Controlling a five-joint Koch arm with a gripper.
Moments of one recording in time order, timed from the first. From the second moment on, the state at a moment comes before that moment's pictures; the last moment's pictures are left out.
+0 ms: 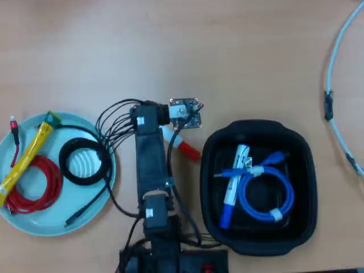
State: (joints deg) arm 84.3 84.3 78.0 87.6 32.0
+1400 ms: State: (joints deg) arm 85.0 66.5 85.3 73.8 33.0
